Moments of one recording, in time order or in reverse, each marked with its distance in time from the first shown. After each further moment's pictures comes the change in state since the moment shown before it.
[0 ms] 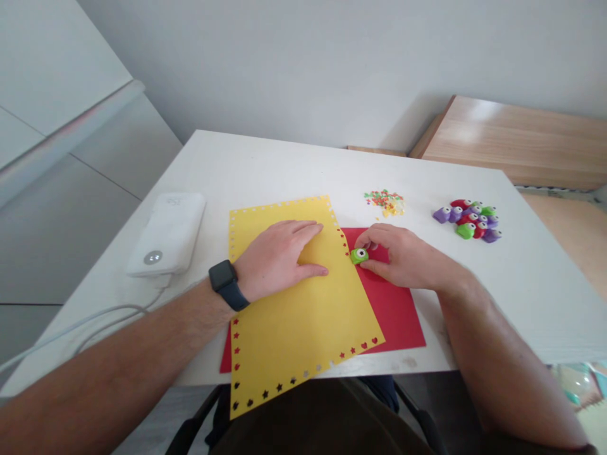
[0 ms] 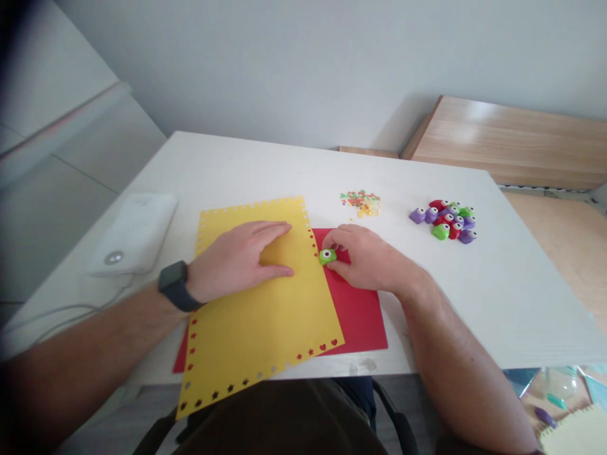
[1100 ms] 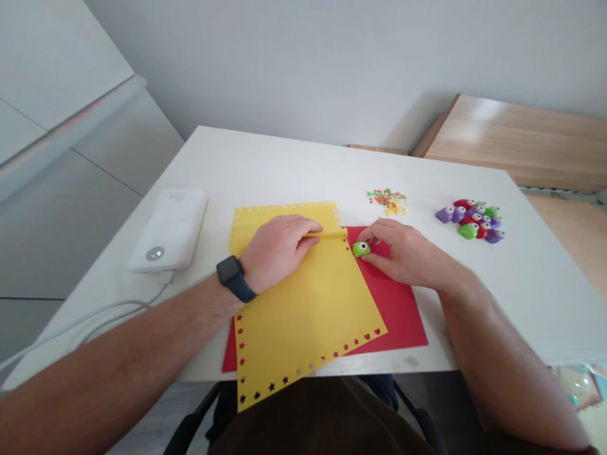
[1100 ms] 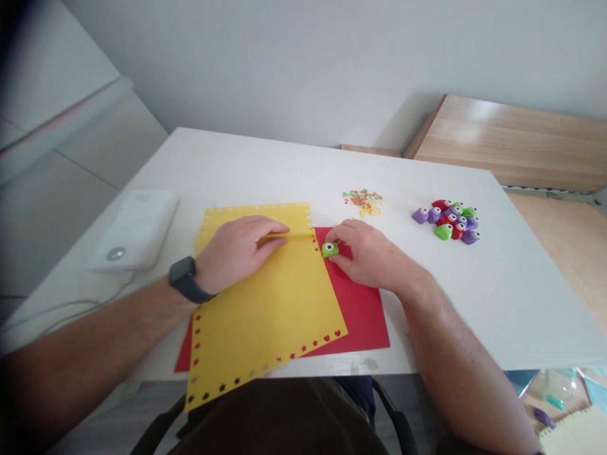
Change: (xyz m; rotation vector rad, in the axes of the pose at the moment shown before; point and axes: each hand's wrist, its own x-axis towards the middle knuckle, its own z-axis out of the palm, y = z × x) left_hand 0.005 -0.006 0.004 -0.096 0.157 -0.064; right_hand 0.002 0.001 0.003 -0.026 0.092 -0.021
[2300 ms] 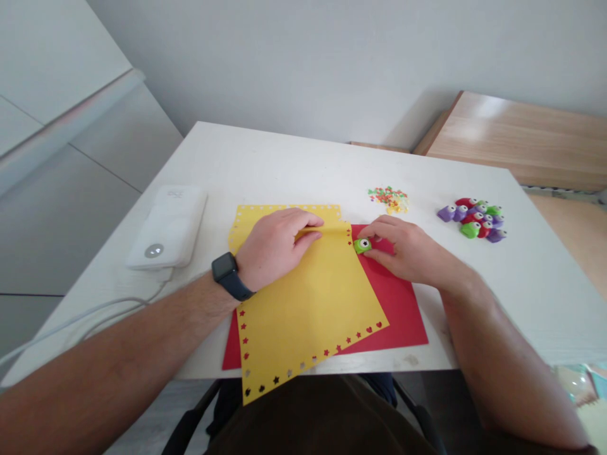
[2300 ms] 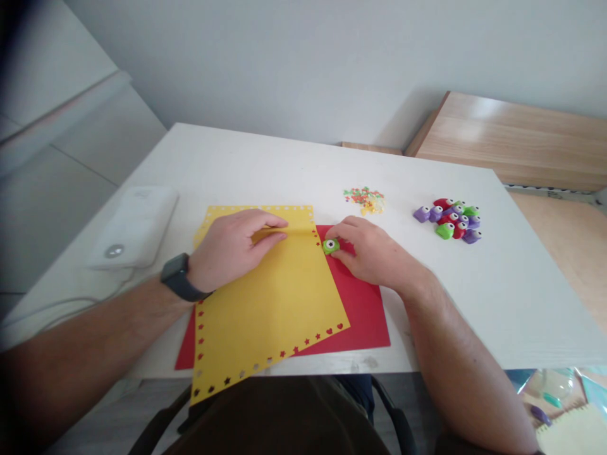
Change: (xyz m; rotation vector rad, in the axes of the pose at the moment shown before) left_hand 0.000 0.004 -0.004 -0.055 0.135 0.041; right_hand -0.001 0.005 0.001 0.009 0.004 -0.015
